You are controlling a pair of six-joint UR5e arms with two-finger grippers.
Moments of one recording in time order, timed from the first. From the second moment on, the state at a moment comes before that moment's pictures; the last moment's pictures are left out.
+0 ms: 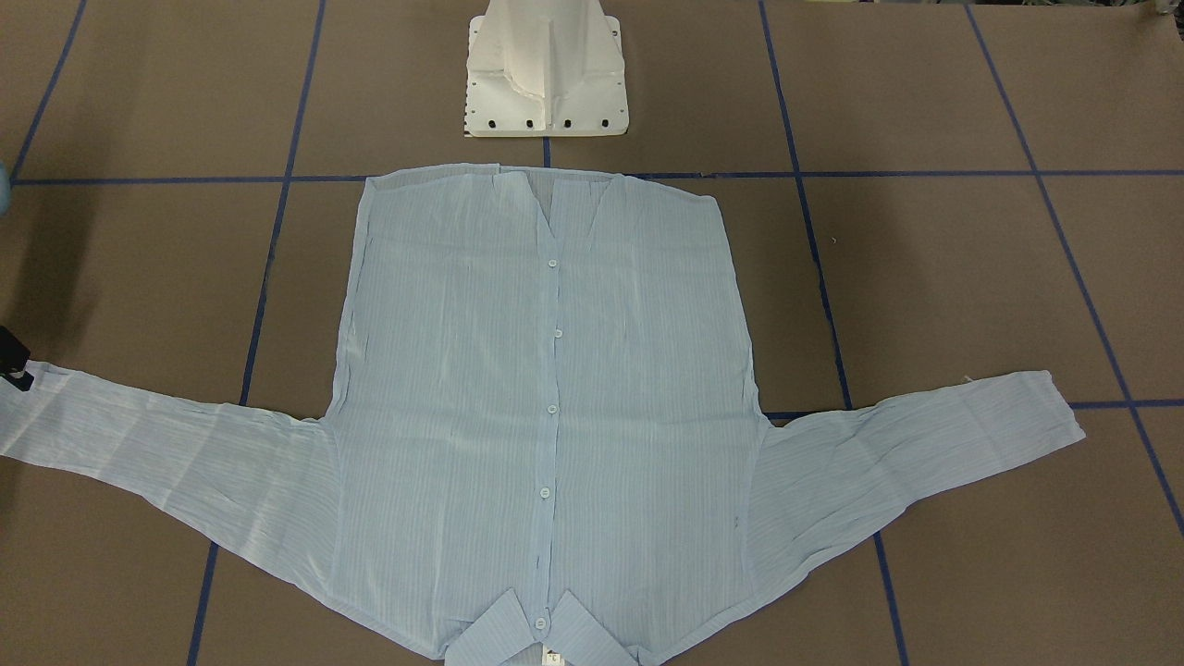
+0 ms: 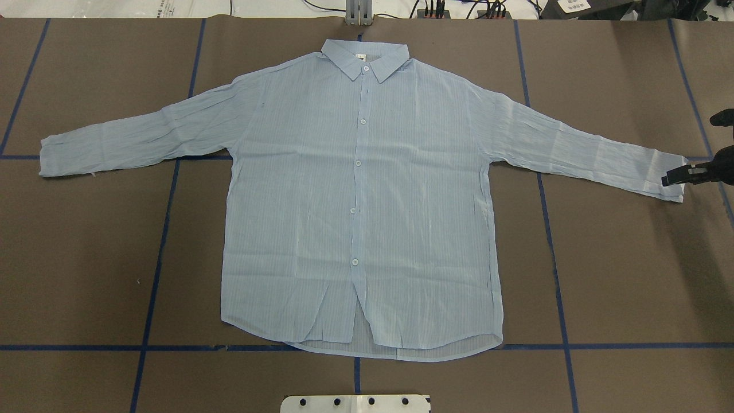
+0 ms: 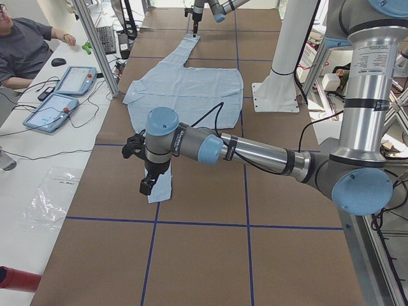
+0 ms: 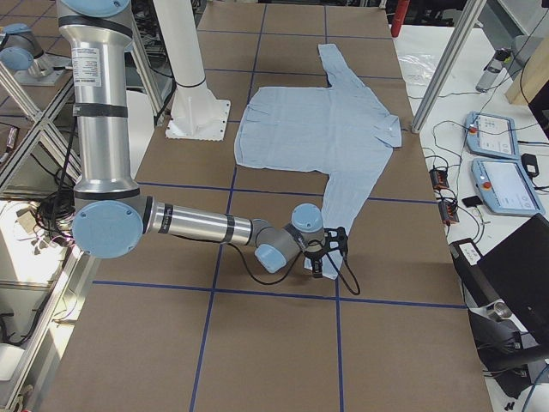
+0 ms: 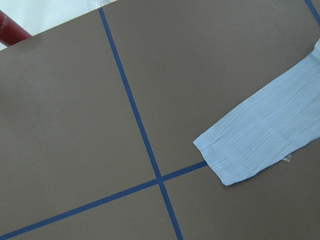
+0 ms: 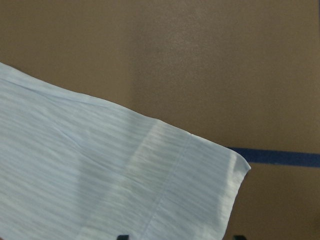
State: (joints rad) left arm -1.56 -1.62 -1.75 -1.69 -2.29 0.12; right arm 1.14 -1.56 1.31 -0.70 2.16 0.65
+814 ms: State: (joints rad) left arm -1.56 -1.62 -1.75 -1.69 -2.29 0.12; right arm 1.12 -1.57 1.33 -0.70 2.17 0.72
